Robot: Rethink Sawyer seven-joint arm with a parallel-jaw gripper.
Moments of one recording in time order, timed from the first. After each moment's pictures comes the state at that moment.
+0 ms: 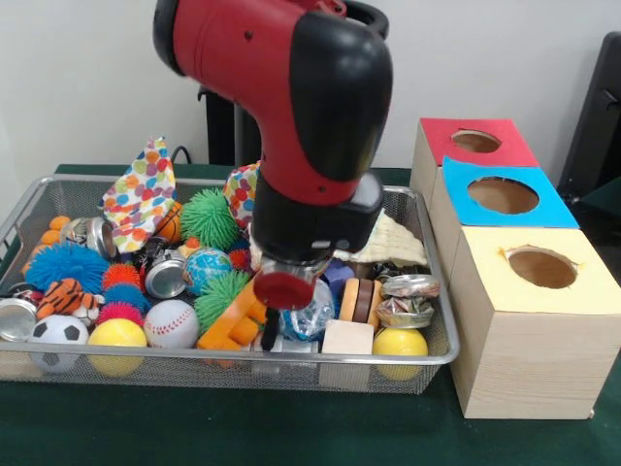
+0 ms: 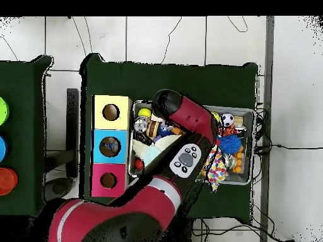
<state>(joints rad) 0.07 -0.07 -0.64 1.18 0.70 0.76 2.83</state>
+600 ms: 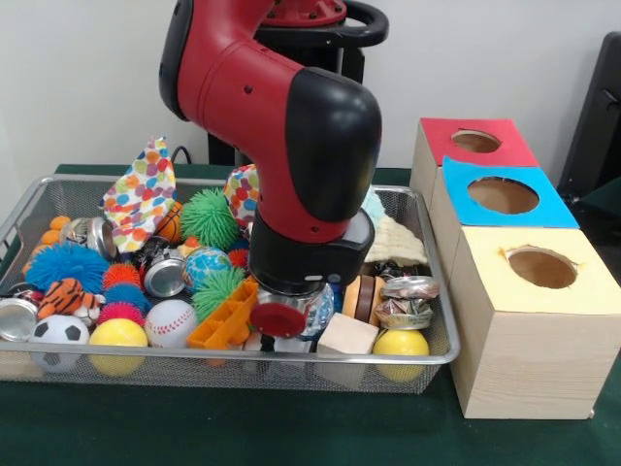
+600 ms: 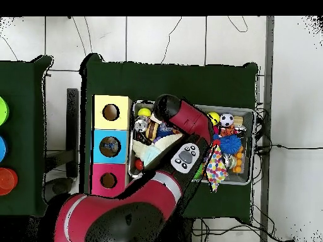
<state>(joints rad) 0.06 -0.01 -0.62 1.18 0.72 0.70 2.83</state>
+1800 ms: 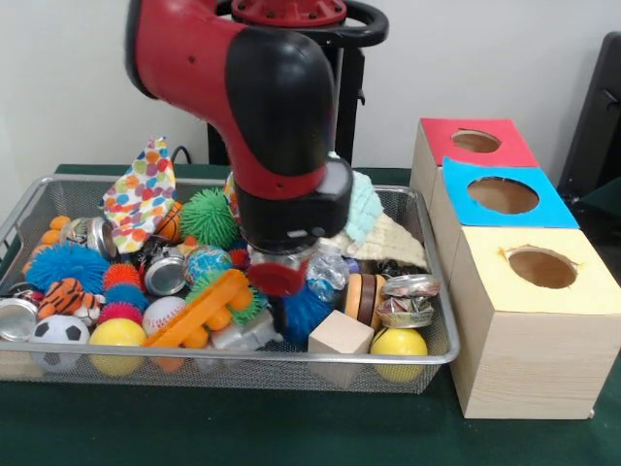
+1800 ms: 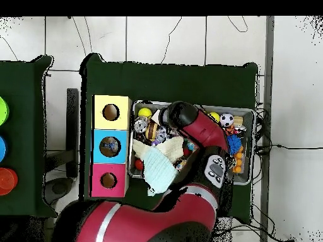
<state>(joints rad) -0.08 -0.23 -0.39 1.36 0.59 0.74 2.82</state>
